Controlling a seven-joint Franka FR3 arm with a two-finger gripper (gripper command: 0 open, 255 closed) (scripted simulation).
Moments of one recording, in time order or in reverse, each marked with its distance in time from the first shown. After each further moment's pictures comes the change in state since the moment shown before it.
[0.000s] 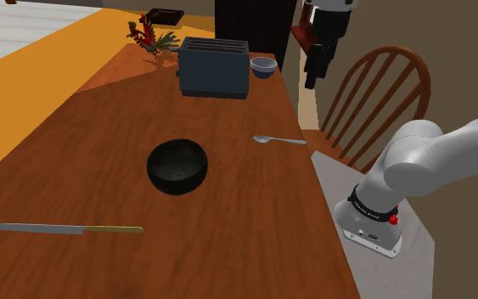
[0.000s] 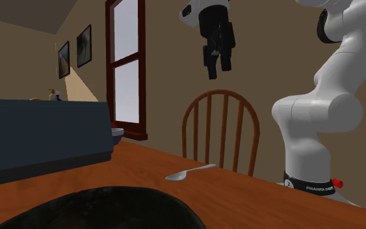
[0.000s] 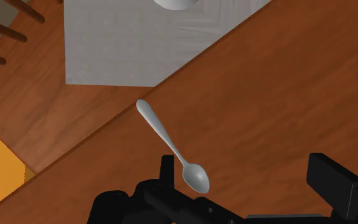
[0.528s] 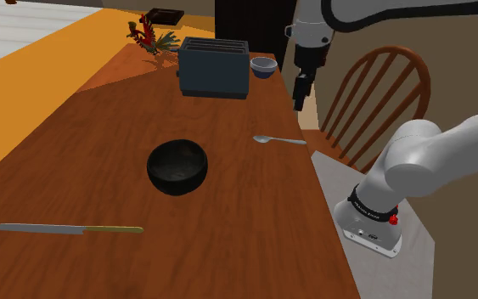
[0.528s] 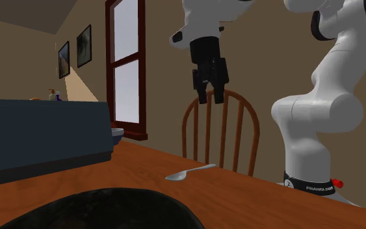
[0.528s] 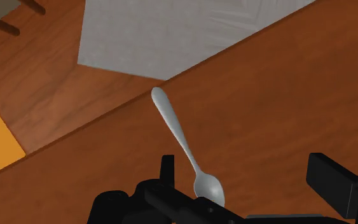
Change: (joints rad) arm 0.026 0.066 0.012 -0.143 -0.074 0.177 -0.109
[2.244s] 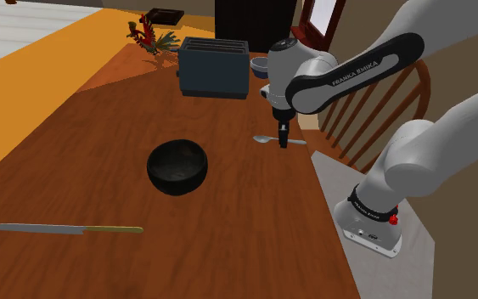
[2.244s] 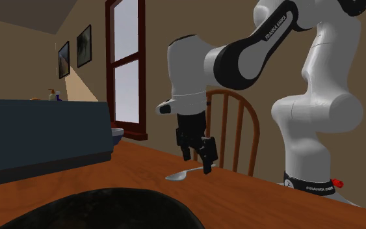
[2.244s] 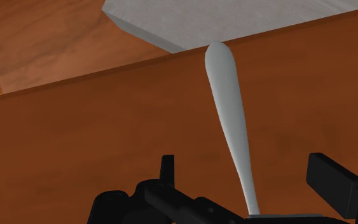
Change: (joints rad) arm -0.005 0.301 0.019 -0.252 -0.200 0.512 -0.121
